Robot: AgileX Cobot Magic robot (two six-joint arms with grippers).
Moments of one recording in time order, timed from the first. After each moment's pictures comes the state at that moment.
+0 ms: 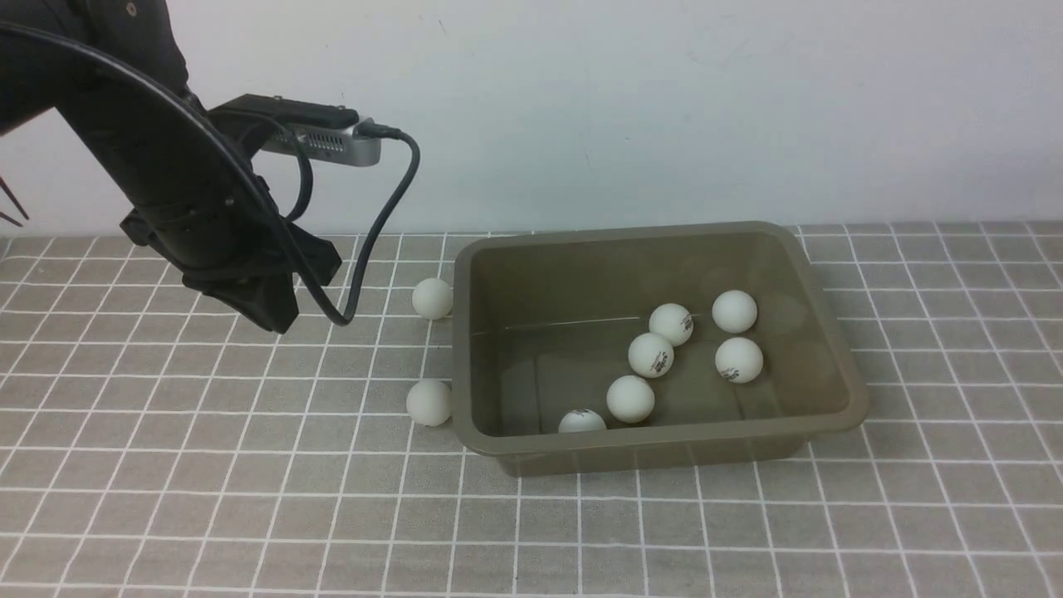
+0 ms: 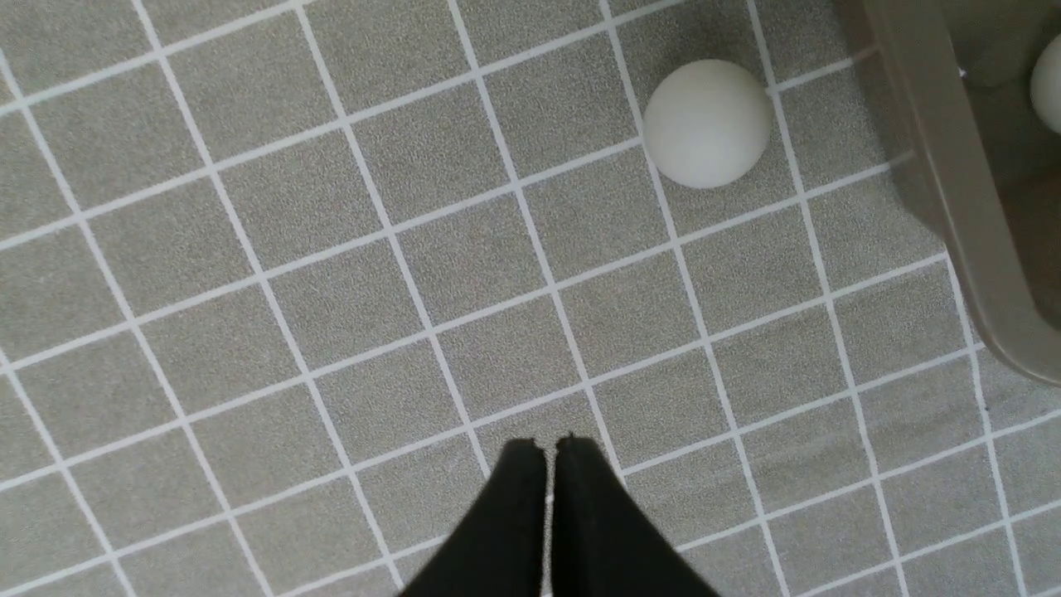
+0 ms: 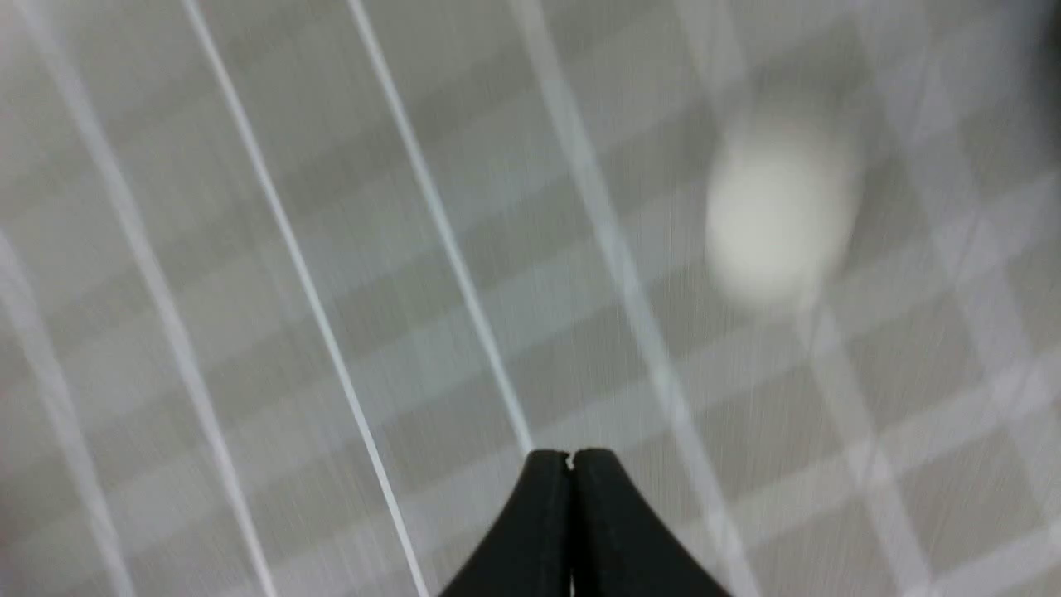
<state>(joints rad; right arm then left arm) -0.40 1.85 -1.50 0.09 0.75 0.10 -0.16 1.75 -1.53 -0.15 1.23 0.21</state>
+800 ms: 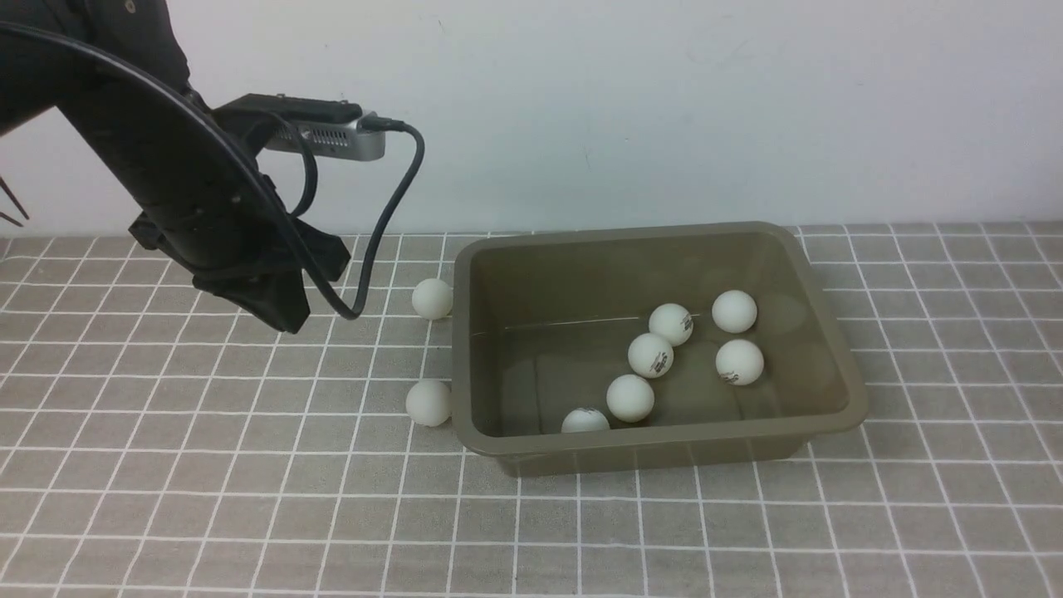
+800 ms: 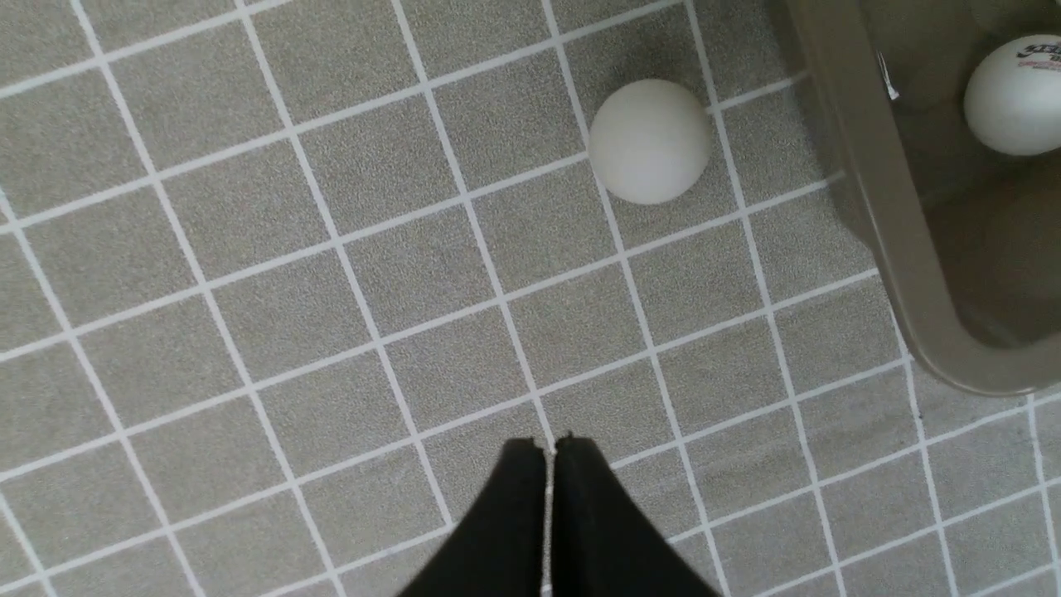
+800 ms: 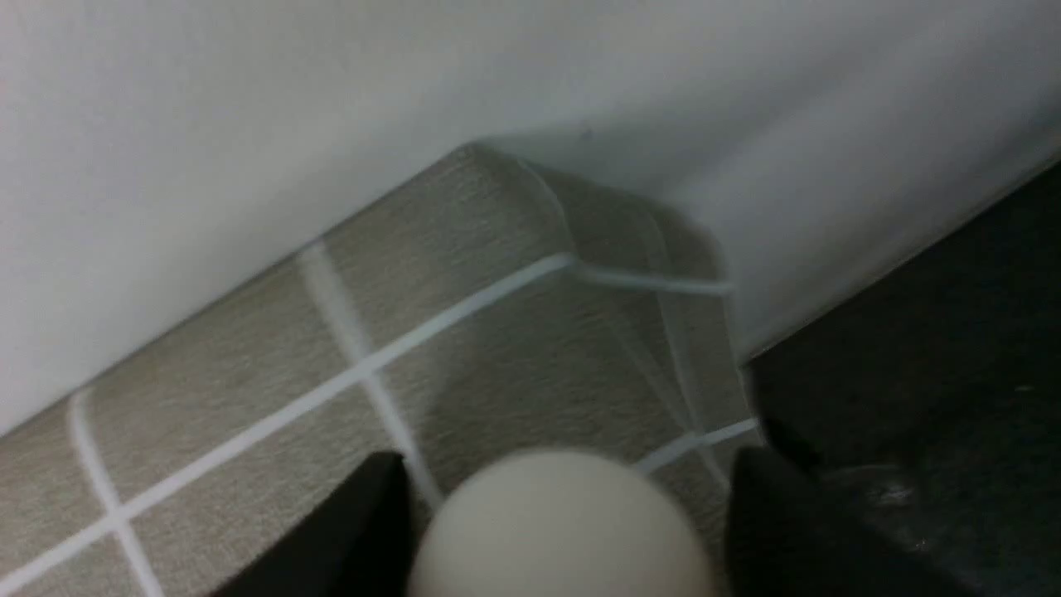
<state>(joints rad) -0.52 2.64 -2.33 0.09 0.76 0.11 -0.16 1.75 -1.53 -0.21 1.23 0.20</state>
